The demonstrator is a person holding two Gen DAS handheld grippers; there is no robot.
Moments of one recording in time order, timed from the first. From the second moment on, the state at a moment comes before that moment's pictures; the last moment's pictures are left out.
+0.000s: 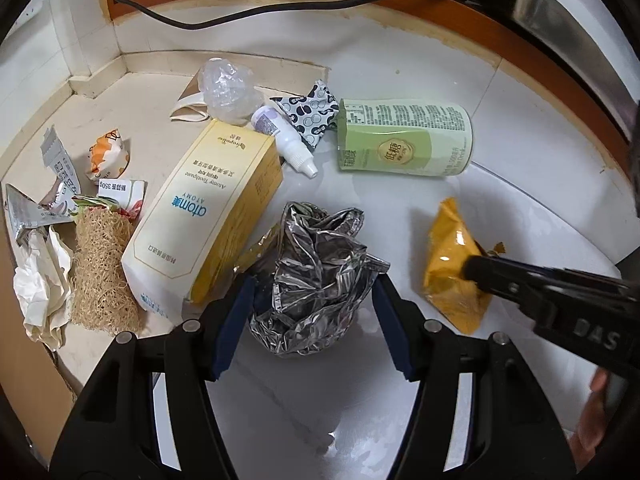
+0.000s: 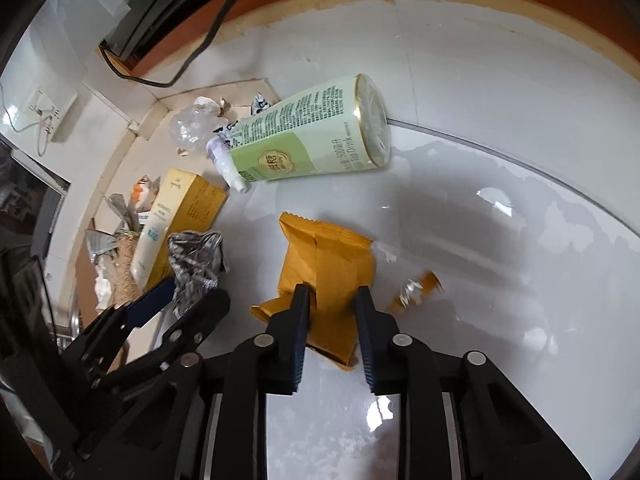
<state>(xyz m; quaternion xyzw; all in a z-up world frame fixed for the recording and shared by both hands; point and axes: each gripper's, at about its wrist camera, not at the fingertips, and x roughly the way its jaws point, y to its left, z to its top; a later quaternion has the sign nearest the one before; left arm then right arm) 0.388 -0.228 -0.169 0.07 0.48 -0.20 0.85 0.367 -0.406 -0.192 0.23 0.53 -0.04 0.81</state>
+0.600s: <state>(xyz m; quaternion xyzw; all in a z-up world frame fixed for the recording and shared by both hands) 0.319 -0.214 -0.129 0.06 0.45 -0.23 0.86 0.285 -0.399 -0.150 0.24 0.50 -0.02 0.83</state>
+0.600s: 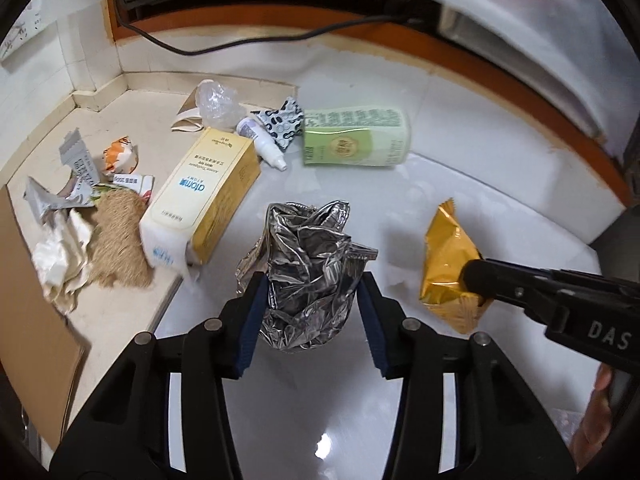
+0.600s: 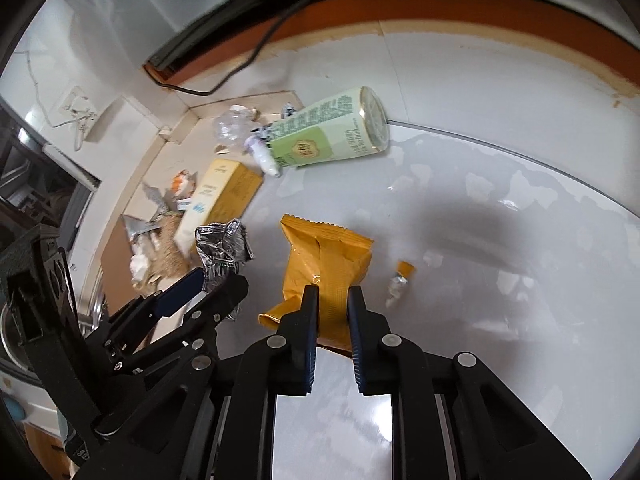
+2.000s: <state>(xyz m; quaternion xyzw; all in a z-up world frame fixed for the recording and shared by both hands) 0.049 0.010 -0.286 0.02 0.50 -0.16 0.85 0.039 -0.128 -0.319 0.08 0.55 0.15 0.82</state>
